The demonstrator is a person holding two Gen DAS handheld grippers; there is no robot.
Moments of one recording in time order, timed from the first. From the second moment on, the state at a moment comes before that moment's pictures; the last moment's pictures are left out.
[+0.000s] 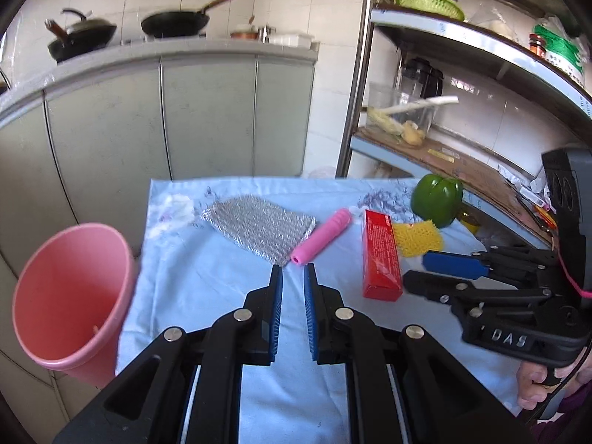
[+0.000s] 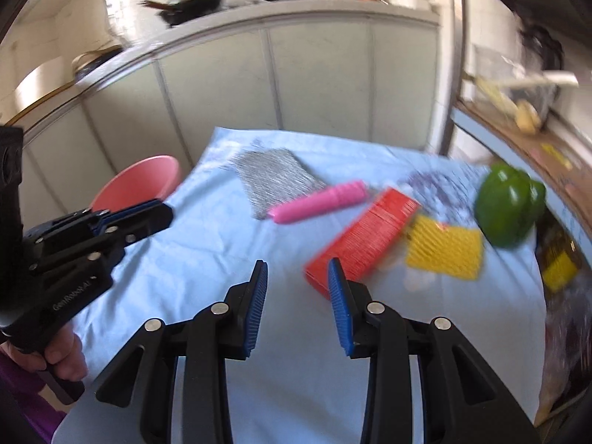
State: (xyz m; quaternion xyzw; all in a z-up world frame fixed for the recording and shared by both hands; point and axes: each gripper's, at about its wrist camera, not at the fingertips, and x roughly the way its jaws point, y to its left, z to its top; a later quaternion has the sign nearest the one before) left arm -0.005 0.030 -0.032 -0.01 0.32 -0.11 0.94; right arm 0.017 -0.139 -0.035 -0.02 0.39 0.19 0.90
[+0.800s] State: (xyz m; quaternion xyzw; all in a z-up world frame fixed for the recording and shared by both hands) left arm 0.124 -0.017 -0.074 0.08 0.41 -0.21 0.88; right arm 0.051 -0.177 -0.057 0.08 0.44 0.13 0.89
